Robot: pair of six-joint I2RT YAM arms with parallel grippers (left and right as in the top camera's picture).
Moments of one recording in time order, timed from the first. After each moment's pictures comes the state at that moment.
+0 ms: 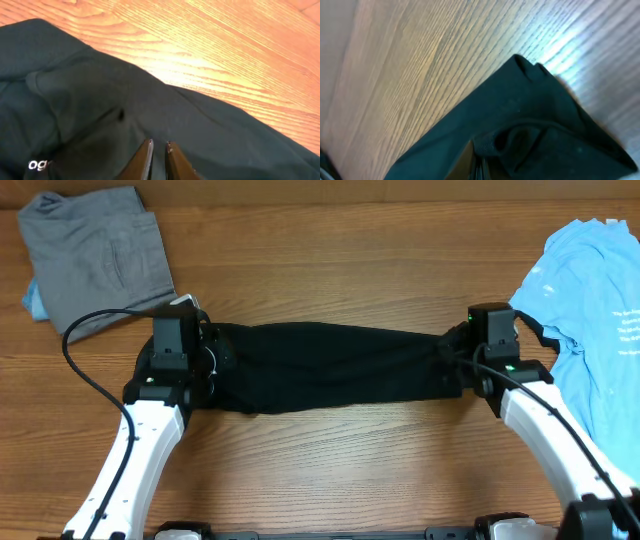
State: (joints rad) left arm -0.06 1.33 0.84 -0.35 0.06 -0.51; right arm 0.12 1.42 0.84 -0.37 -0.02 1.04
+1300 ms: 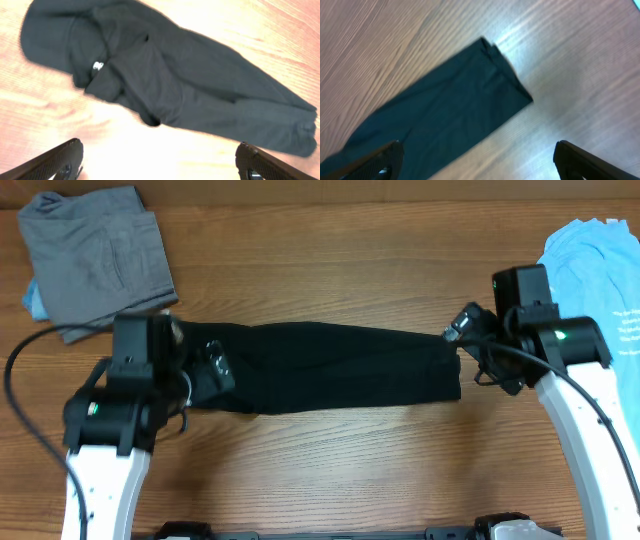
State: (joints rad) left arm -0.06 1.08 1.18 -1.14 0.07 -0.51; right arm 0.12 1.34 1.32 -1.17 0.02 0.82
